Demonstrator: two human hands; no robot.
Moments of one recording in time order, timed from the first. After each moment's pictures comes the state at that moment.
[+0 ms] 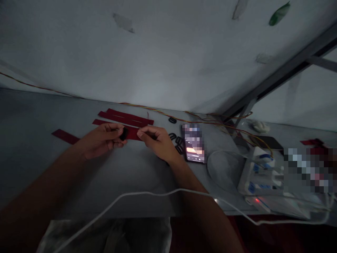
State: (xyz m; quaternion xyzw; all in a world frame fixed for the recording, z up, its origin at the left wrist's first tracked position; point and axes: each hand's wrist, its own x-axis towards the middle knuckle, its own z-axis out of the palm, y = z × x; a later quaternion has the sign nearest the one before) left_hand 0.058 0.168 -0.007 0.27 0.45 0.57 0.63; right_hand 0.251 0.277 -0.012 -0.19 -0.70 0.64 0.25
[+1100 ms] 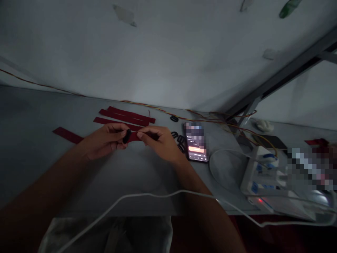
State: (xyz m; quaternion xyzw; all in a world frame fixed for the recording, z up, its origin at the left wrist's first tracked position) left_hand 0.063 0.166 -0.013 0.29 0.43 0.57 0.64; right_hand 0.257 0.273 -0.001 -0.20 -0.78 0.53 0.26
